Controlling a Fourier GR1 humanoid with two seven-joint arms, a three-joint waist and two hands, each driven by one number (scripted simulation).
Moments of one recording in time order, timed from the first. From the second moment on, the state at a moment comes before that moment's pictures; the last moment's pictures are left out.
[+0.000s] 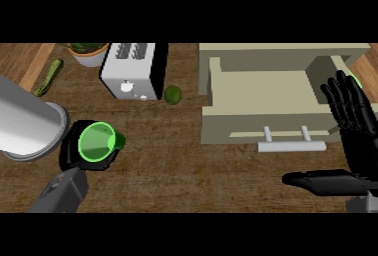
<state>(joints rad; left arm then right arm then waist) -0.49 0.21 0.40 -0.32 0.14 -0.39 -0.99 -0.08 -0.15 -0.10 -1.91 -0.01 0.17 -0.05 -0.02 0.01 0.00</state>
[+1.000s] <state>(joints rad) -0.64 0.04 0.21 -0.88 0.14 -0.22 -0.70 -0.05 -0.16 -0.14 -1.93 -0.02 0.18 -0.02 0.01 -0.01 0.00</state>
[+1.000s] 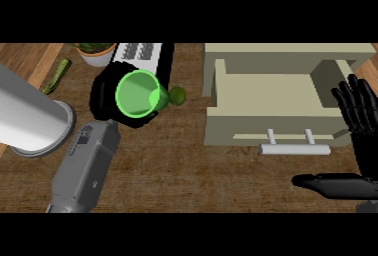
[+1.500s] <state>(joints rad) -0.84 0.00 0.06 -1.00 0.14 0.00 -0.43 -0.03 -0.17 -0.16 -1.93 -0.04 0.20 -0.04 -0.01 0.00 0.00</state>
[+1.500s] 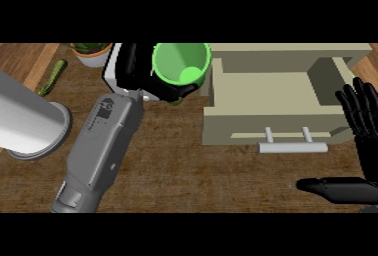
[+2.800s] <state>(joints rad) -1.26 0.00 -0.31 -0.50 0.50 0.33 -0.36 -0.08 -0.18 -0.17 -1.89 -0.05 0.23 -0.06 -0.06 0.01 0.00</state>
